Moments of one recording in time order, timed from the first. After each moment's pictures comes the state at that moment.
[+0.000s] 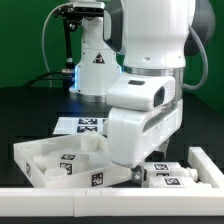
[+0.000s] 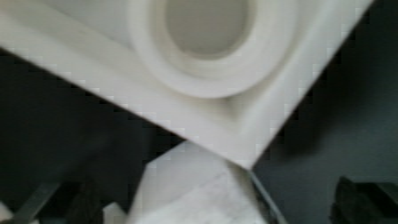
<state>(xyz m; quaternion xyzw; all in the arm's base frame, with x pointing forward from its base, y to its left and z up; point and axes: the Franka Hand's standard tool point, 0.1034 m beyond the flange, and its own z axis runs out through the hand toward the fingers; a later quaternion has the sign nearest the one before) 0.590 0.054 0.015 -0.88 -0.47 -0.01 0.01</state>
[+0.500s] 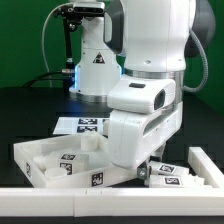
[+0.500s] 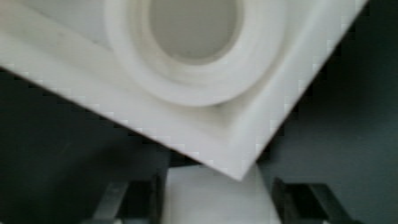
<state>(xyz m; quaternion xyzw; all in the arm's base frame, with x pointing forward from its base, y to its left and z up) 0.590 0.053 0.015 -0.88 -0.47 -0.01 0.01</state>
